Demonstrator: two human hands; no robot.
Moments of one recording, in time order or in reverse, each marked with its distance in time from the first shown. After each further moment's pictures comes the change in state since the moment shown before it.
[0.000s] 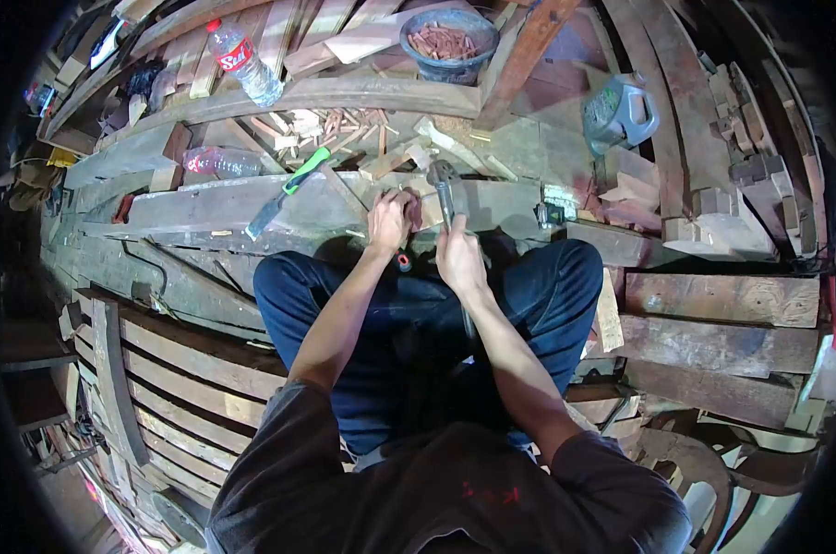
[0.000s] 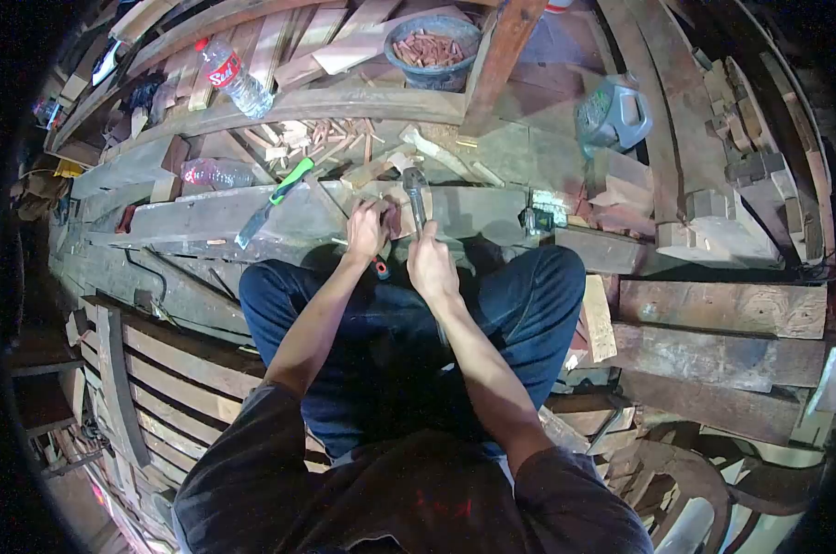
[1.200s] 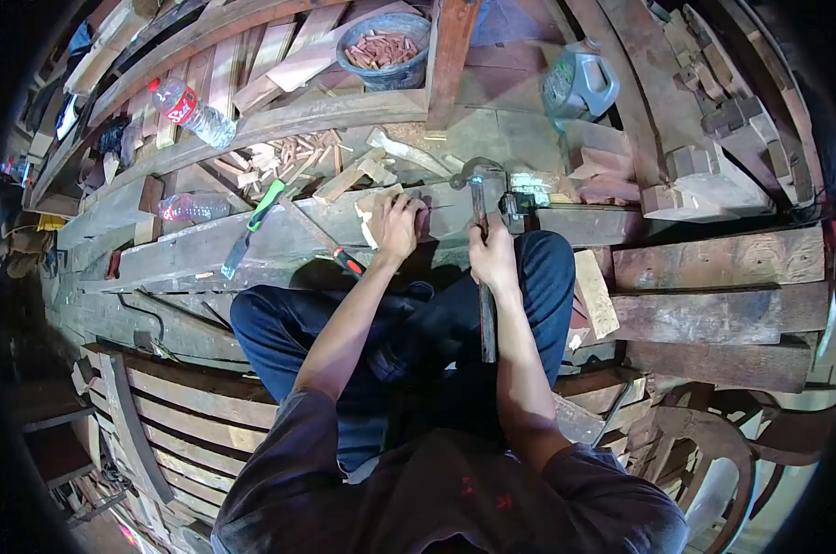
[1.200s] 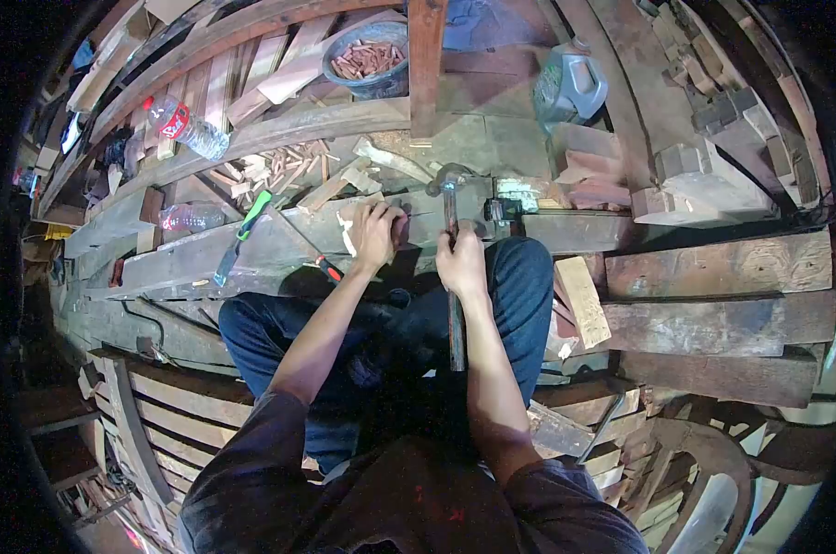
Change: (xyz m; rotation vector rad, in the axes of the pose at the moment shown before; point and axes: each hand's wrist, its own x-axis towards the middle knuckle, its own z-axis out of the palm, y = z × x) left_hand 0.027 0.060 0.067 0.161 -0.072 0.202; right_hand 0.018 0.074 -0.088 0.325 0.183 0.211
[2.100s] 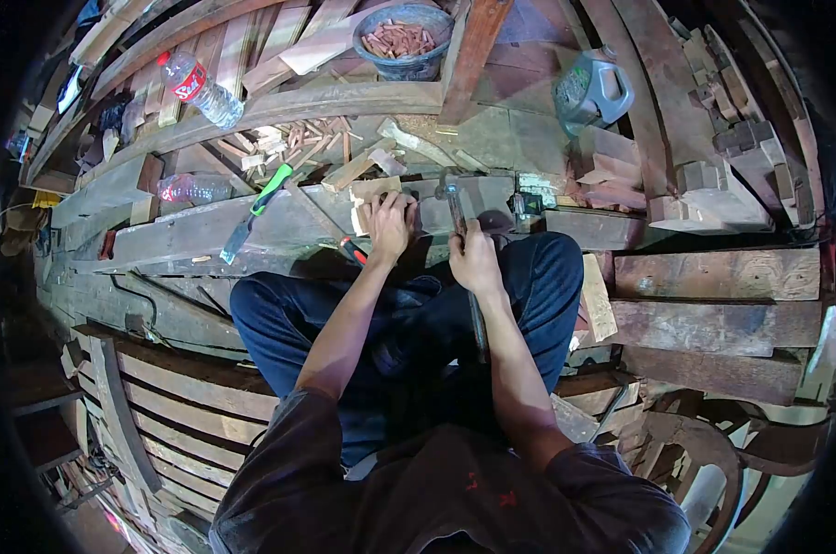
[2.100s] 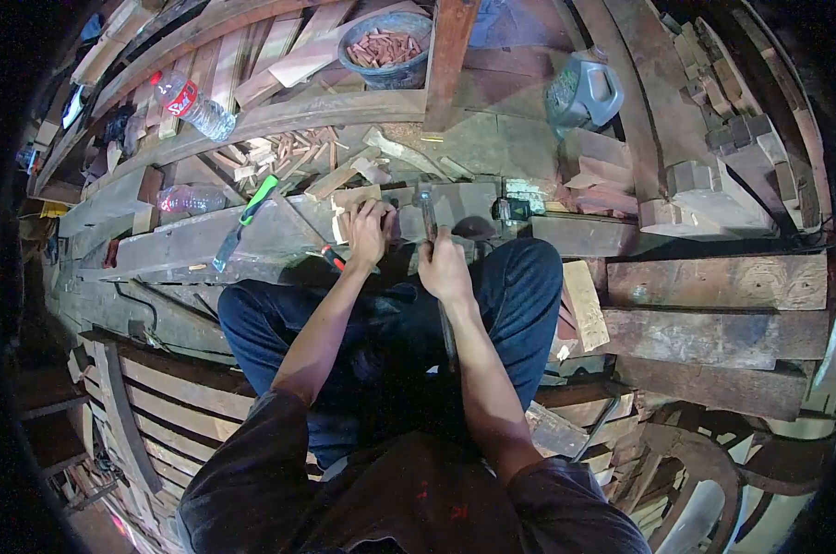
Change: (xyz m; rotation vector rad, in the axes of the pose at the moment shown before) left_hand -0.016 -0.020 -0.010 -0.008 0.183 -0.112; right_hand -0.019 -0.014 0.035 -0.196 -0.124 -0.132
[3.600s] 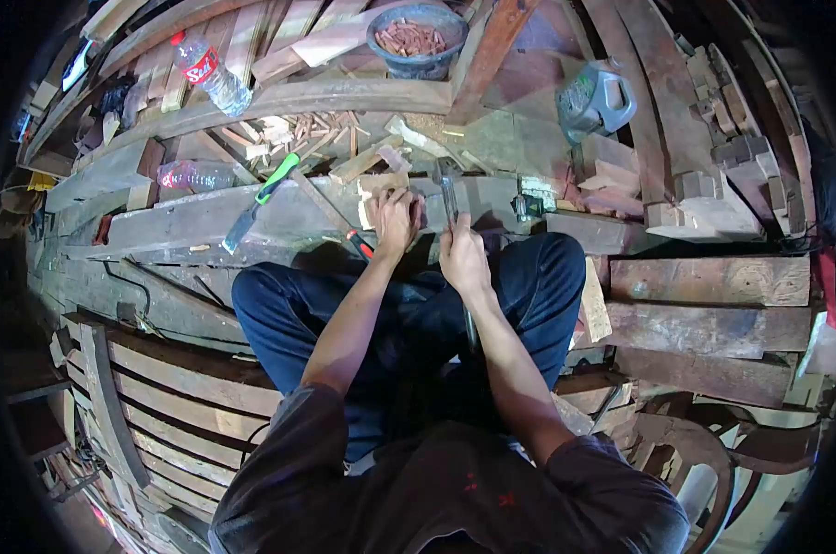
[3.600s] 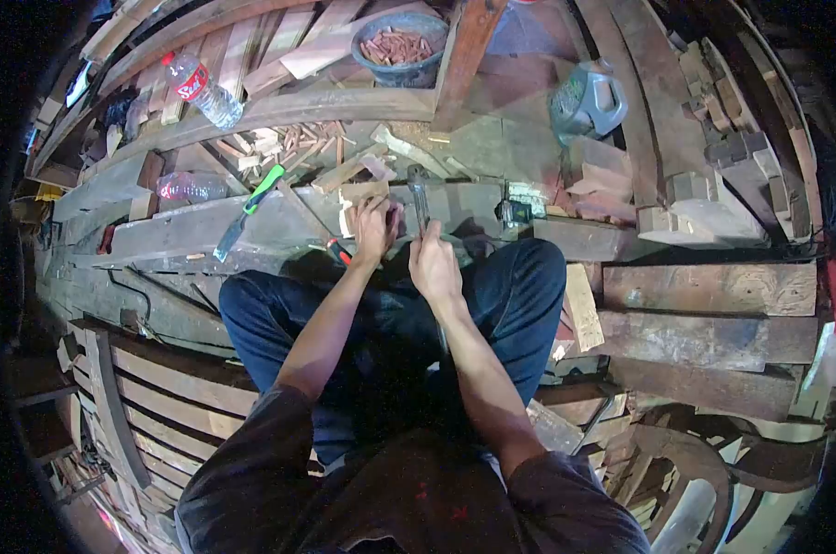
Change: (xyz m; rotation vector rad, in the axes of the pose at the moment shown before) left_hand -0.004 -0.010 0.006 -0.019 0.092 0.001; right_hand -0.011 -0.031 0.021 -0.126 0.038 -0.063
